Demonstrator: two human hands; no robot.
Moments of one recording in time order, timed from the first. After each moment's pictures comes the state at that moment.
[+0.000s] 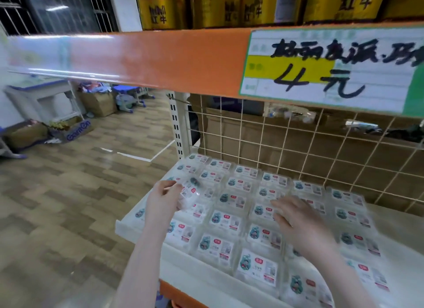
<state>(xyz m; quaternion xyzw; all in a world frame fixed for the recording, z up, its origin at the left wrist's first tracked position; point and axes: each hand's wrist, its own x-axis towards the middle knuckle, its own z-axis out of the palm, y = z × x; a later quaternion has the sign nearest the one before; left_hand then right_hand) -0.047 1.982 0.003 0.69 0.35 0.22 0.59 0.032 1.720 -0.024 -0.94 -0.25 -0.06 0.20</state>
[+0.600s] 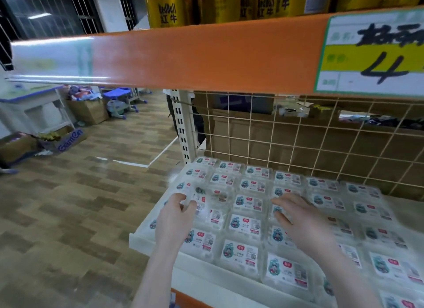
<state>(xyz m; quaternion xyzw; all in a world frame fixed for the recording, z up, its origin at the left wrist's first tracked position) -0.049 2.008 -0.021 0.87 0.32 0.15 0.35 0.027 1.764 -0.034 -0.95 -0.24 -0.05 0.20</state>
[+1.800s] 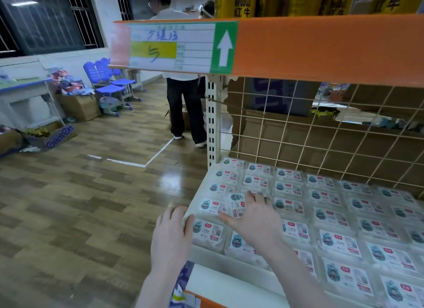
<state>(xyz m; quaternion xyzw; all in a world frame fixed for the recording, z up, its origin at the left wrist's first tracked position) -0.095 2.109 -0.061 0.92 0.19 0.23 0.25 -0.019 1.950 -0.017 -0.98 -0.15 0.01 0.11</state>
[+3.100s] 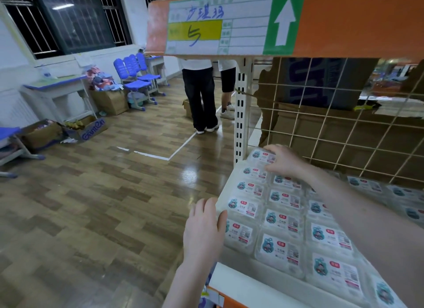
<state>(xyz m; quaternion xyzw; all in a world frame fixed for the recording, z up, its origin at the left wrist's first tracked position) -0.082 2.105 -0.052 0.94 0.20 0.17 0.22 0.140 1.969 -0.004 -0.93 -0.27 0.05 0.22</state>
